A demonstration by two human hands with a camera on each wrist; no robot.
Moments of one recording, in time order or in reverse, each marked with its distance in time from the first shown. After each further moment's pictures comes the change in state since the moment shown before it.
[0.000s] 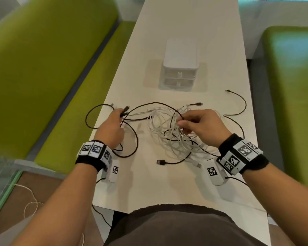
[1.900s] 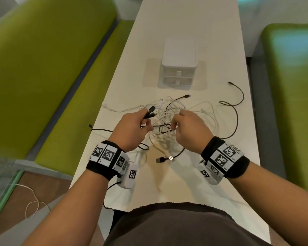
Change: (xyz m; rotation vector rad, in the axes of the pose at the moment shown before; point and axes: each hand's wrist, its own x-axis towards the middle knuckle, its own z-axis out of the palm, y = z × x) left_hand -0.032 0.081 -0.002 -0.122 -0.013 0.300; right_hand 0.002 0.004 0.035 -0.795 -0.003 -0.233
